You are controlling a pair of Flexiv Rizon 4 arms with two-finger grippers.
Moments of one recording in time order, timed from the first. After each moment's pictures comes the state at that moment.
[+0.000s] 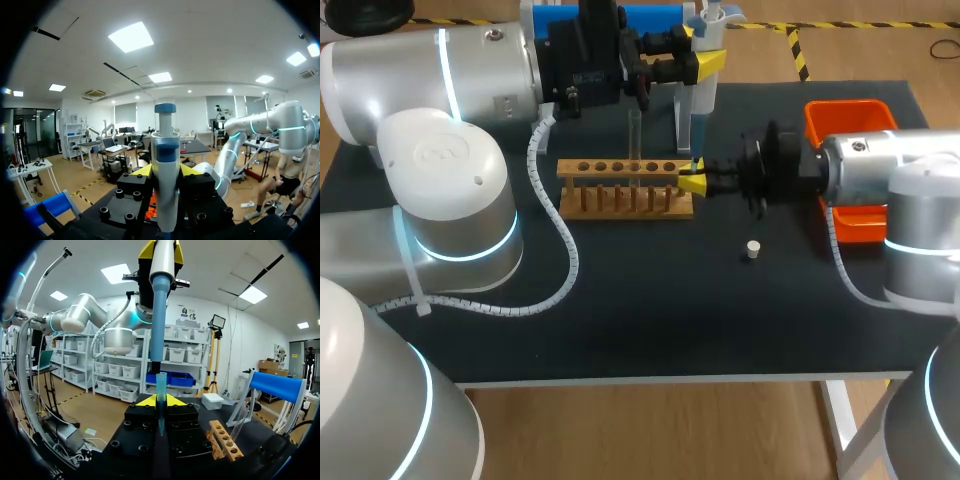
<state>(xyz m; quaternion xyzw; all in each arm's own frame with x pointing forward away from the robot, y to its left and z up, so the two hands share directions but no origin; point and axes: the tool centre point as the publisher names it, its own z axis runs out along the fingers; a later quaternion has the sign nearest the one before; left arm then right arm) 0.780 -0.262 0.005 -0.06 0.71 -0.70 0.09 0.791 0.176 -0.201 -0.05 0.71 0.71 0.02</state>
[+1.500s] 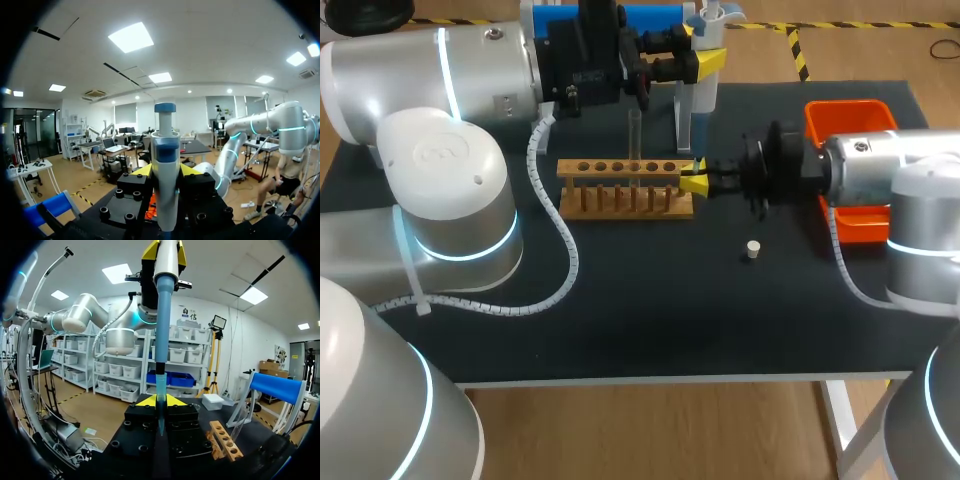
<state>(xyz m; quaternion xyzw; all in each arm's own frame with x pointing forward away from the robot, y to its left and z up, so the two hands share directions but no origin) 0.780 -0.262 0.006 -0.06 0.71 -0.70 0.09 0.789 0.173 -0.200 -0.05 0.71 0.71 0.02</state>
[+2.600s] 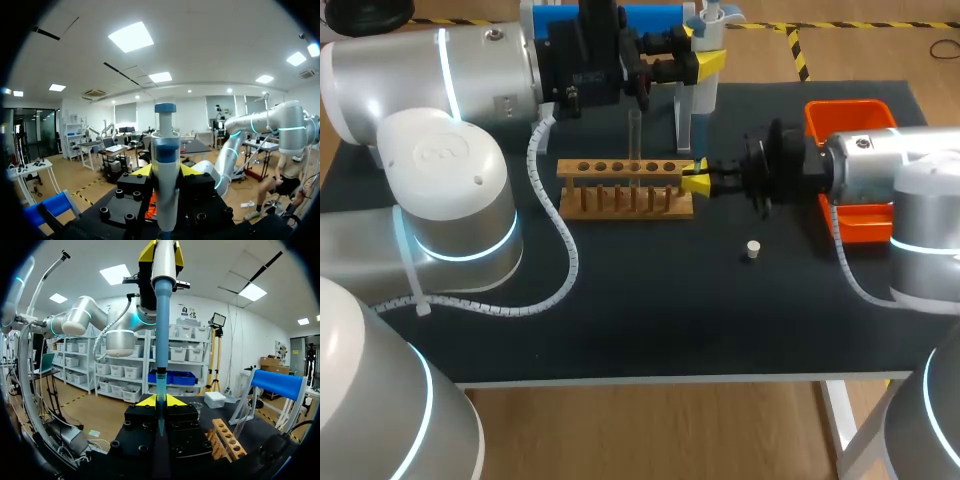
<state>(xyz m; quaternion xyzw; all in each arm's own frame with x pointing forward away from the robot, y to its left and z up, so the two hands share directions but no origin) 0.780 -0.262 0.005 -0.06 0.71 -0.70 0.09 0.786 0.171 -0.198 -0.04 0.71 0.70 0.00</state>
